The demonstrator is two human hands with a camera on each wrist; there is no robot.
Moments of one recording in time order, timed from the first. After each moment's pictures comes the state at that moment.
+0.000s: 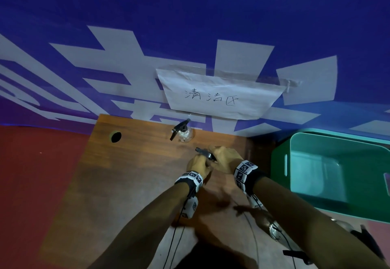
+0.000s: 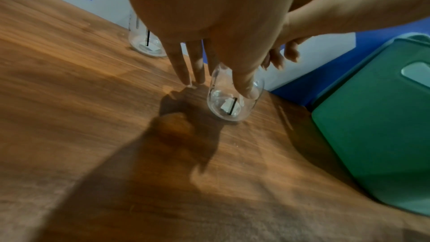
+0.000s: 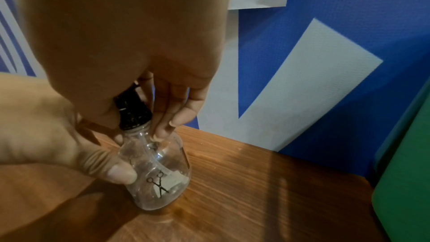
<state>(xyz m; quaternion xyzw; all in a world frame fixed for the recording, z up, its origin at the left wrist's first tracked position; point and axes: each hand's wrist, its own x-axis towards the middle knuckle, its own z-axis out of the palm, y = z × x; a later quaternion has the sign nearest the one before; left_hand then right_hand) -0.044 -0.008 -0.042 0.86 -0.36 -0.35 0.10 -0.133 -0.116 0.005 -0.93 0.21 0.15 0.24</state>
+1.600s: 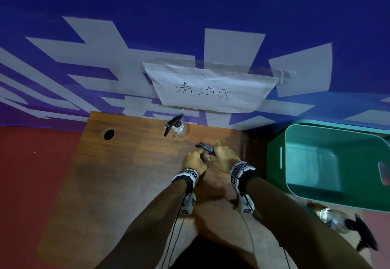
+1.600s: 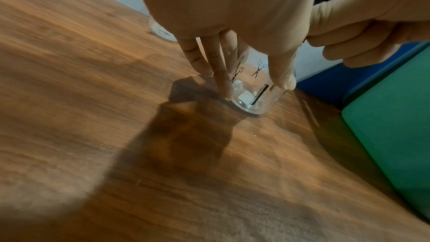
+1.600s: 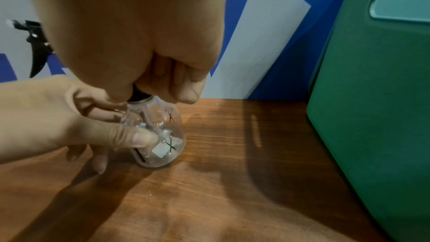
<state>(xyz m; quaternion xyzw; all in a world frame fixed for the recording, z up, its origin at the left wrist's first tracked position) -0.049 -0.007 -0.064 0.86 -0.32 -0.35 0.17 -0.149 -0.111 -0.010 -0.84 0.37 0.18 0.35</state>
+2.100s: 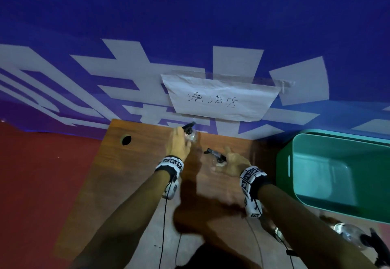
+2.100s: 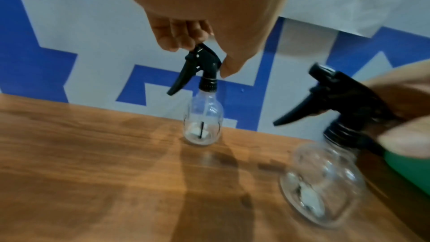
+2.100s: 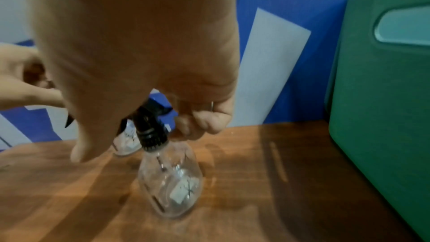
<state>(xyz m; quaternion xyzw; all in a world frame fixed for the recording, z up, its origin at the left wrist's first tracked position) 0.048 0.006 0.004 0.92 -0.34 -0.12 0.13 -0.155 -0.112 0.010 -0.84 0.37 0.19 0.35</state>
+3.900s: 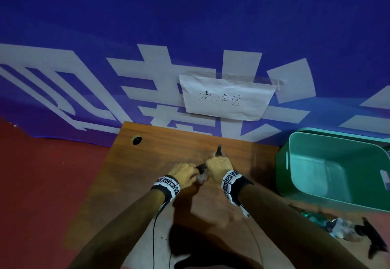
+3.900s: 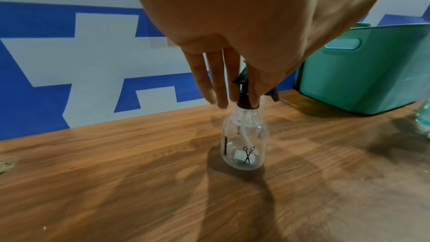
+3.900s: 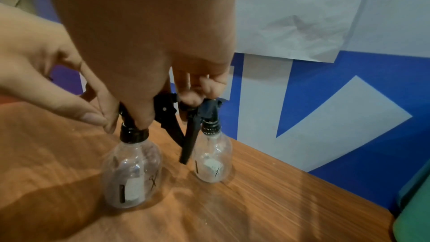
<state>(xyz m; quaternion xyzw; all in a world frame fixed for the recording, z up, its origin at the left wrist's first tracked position) -0.003 0.112 0.012 0.76 -0.61 -0.21 -0.03 -0.126 -0.015 0.052 -0.95 0.21 0.21 0.06</state>
